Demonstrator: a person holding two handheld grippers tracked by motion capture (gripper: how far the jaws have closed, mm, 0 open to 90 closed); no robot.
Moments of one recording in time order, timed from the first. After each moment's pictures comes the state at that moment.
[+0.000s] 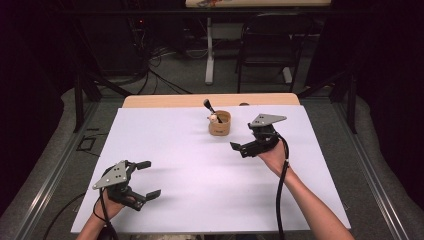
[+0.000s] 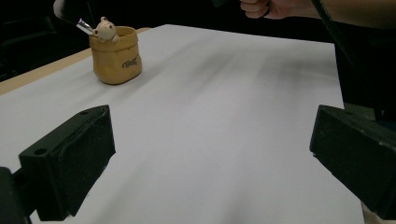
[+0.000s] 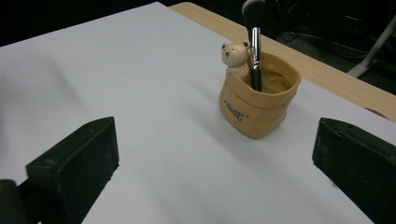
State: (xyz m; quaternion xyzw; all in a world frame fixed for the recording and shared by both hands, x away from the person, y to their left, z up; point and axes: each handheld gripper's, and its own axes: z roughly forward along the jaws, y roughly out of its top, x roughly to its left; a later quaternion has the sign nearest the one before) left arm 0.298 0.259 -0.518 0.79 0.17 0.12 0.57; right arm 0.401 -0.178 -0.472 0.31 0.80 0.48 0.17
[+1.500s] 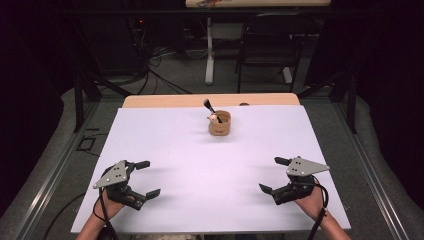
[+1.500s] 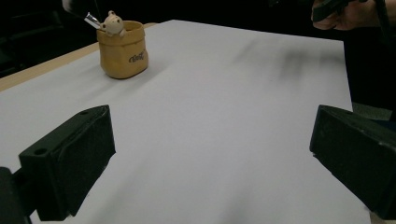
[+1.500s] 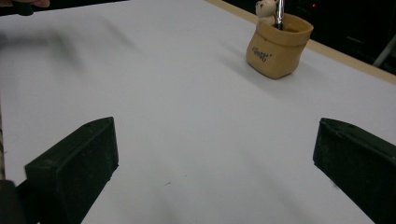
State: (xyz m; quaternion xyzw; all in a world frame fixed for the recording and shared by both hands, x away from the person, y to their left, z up) left arm 0.298 0.261 -0.518 0.79 0.19 0.12 0.57; right arm 0.290 -0.252 -0.503 0.26 0.80 0.50 0.19
